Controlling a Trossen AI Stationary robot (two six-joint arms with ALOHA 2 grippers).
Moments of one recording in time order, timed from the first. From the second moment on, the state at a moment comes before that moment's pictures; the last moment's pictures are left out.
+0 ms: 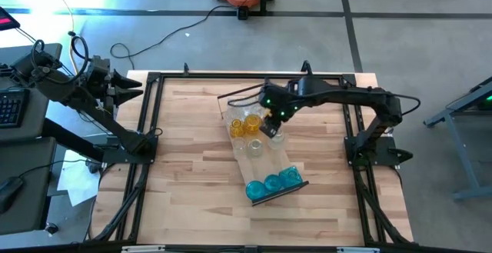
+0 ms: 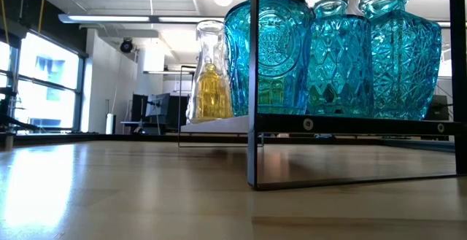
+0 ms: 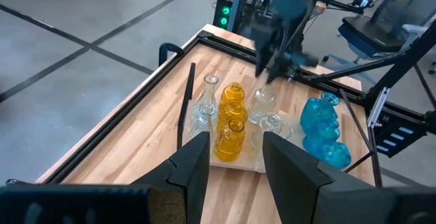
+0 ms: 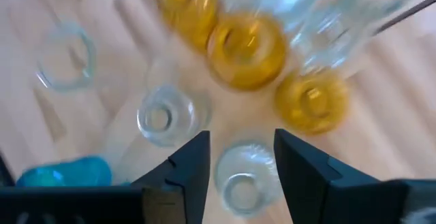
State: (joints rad) left arm -0.62 0.81 1.74 -1.57 -0.81 -0.70; right arm -0.12 1.71 1.70 -1.16 -0.05 0.47
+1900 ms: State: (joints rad) left arm -0.60 0.41 1.23 -1.25 -0.55 -0.81; right arm 0.32 0.33 1.01 -0.89 0.35 0.70
